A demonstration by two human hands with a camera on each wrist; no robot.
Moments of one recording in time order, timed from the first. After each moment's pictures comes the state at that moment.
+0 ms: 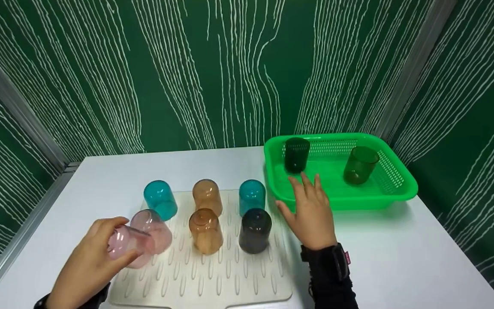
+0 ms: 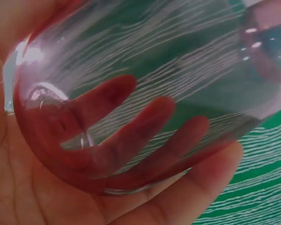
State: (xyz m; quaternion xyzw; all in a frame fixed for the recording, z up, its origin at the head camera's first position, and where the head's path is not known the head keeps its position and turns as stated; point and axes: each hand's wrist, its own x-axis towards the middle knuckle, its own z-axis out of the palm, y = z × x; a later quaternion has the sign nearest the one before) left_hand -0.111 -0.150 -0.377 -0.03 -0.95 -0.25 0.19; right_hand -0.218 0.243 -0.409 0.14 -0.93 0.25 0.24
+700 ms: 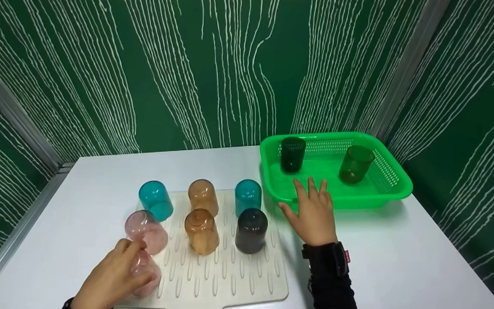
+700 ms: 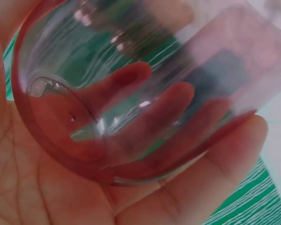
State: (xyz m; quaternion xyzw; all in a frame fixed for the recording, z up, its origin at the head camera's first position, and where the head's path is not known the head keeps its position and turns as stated) left_hand -0.118 -0.139 -0.425 -0.05 -0.98 -0.20 0.05; right_hand -0.225 0.260 -0.418 0.10 -0.95 0.25 0.15
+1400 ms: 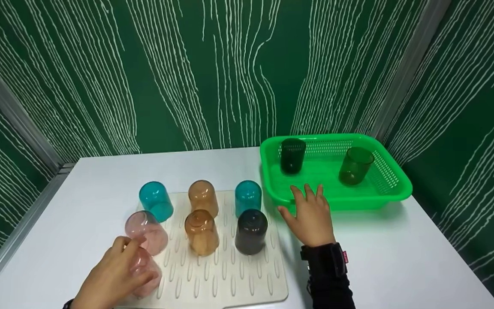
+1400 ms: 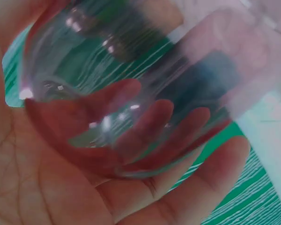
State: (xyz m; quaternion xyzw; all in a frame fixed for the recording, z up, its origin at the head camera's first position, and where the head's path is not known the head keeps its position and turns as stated) left_hand -0.120 -0.137 -0.423 -0.03 -0.98 -0.20 0.05; right_hand -0.227 0.259 -0.421 0.10 -0.96 0.23 0.12
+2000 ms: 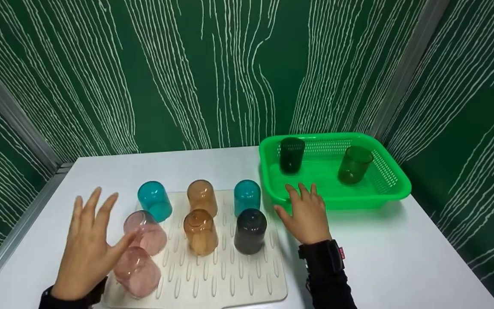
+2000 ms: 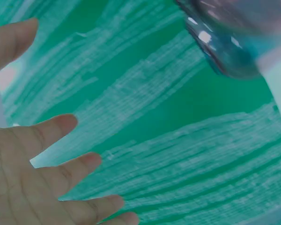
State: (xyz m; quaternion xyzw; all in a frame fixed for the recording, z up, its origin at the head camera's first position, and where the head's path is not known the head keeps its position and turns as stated) left_hand -0.139 -0.156 -0.395 -0.06 -0.93 -0.15 0.32; right_hand -0.232 0.256 -0.427 0.12 -0.96 0.23 0.12
